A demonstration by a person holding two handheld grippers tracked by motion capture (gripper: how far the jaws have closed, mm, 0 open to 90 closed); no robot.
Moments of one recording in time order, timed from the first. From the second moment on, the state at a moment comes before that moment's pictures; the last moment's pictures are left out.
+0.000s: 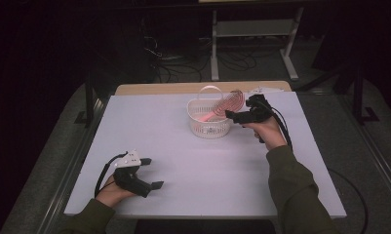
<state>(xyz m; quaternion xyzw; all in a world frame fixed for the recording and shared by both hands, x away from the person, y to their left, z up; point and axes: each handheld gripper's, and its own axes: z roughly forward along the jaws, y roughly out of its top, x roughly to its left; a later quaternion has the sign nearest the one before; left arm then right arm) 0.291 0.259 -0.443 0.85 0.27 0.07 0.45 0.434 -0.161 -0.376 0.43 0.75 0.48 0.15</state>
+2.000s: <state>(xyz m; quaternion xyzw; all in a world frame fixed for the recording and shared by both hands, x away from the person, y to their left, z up) 0.289 0.259 -0.443 0.85 0.27 0.08 0.45 0.350 -0.164 -0.401 0.38 0.79 0.46 0.14</state>
